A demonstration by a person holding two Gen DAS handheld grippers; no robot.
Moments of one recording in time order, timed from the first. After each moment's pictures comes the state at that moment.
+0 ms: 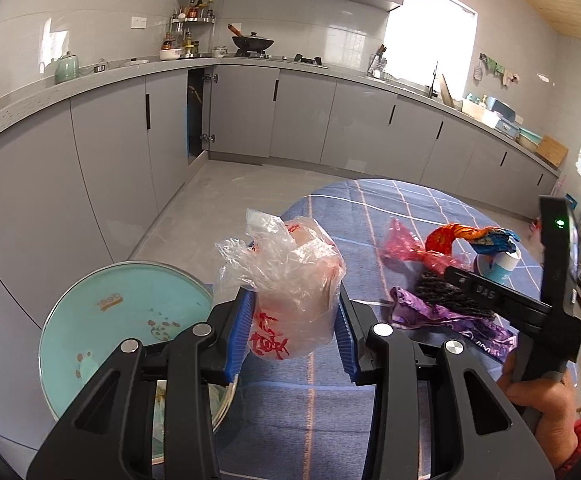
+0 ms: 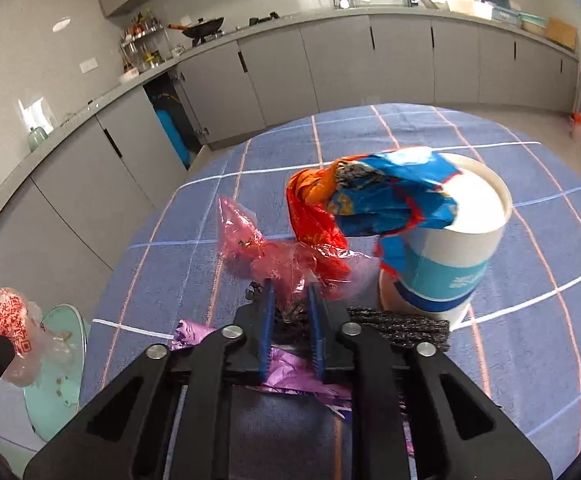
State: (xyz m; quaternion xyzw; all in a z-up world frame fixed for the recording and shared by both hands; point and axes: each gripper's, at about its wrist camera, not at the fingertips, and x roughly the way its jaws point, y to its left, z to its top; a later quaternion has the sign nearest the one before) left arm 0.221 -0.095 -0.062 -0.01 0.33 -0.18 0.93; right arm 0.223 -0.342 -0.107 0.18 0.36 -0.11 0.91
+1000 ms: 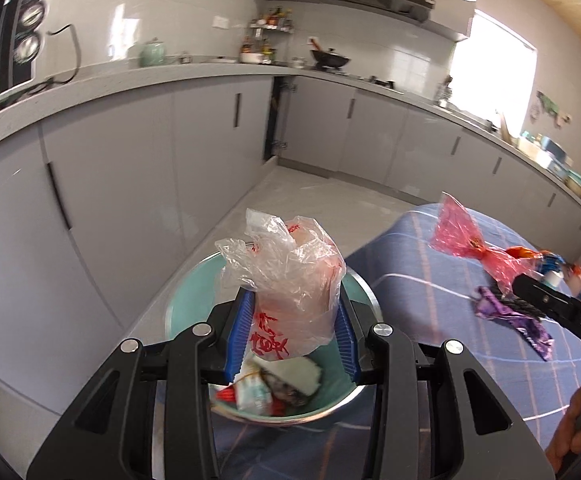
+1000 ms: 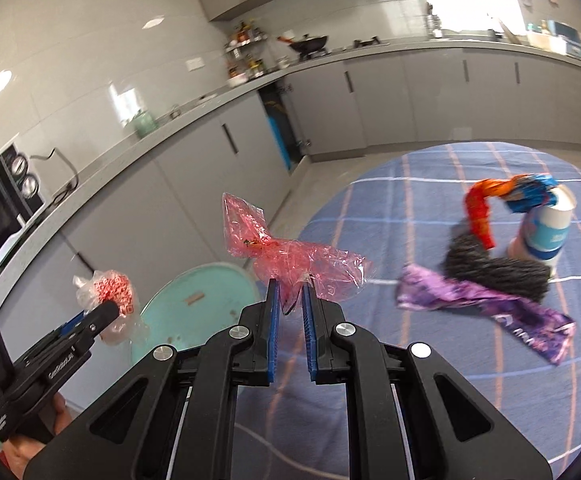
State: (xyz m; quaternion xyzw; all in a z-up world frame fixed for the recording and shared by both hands) left arm 0.189 0.040 -0.060 -0.06 0.32 -0.06 0.95; right arm 0.173 -0.209 -0.048 0.16 0.31 0.06 0.93
